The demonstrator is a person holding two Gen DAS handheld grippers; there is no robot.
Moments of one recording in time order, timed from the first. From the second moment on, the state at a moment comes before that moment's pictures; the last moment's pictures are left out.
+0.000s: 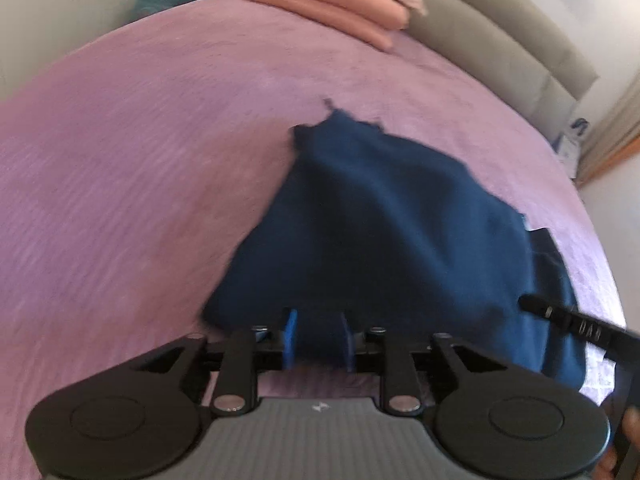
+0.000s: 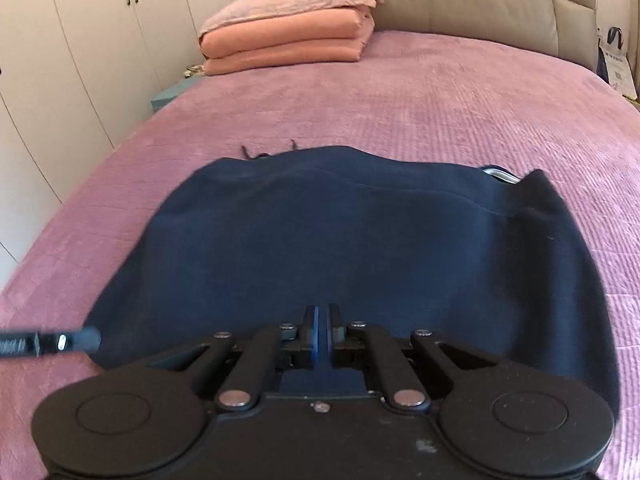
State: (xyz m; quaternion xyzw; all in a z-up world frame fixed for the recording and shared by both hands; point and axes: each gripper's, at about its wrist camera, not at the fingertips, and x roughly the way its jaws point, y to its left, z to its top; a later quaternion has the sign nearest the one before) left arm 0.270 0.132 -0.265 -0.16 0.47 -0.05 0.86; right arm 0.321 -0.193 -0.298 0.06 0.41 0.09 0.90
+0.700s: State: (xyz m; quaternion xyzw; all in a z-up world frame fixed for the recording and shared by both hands) left arm 0.276 0.165 -0.357 -0.43 0.37 -0.05 0.82; right arm 0.311 -0.185 -0.354 0.14 0.46 0.06 0.88
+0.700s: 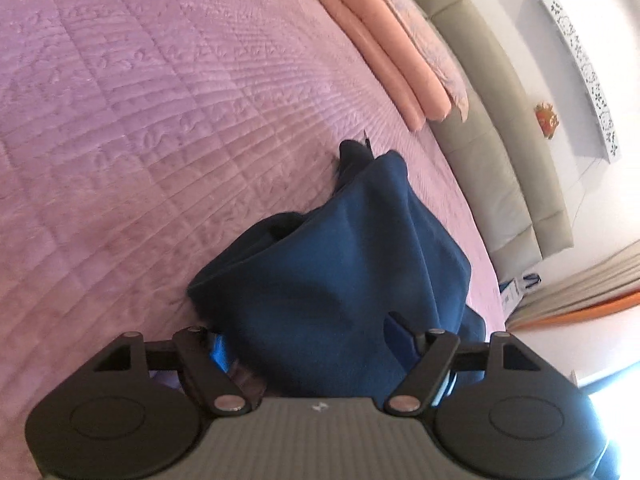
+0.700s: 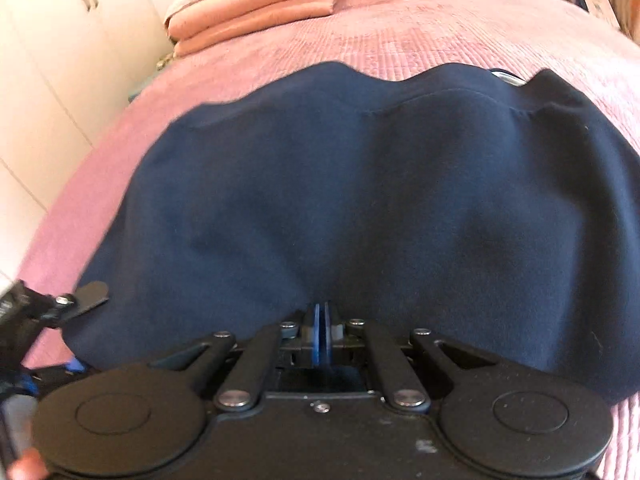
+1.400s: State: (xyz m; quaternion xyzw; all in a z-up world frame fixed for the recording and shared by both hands) left arm 0.303 0.057 -0.260 -0.25 0.27 -0.22 0.91; right arm 0.287 -0.201 -0.374 0.20 0.42 0.08 0.88
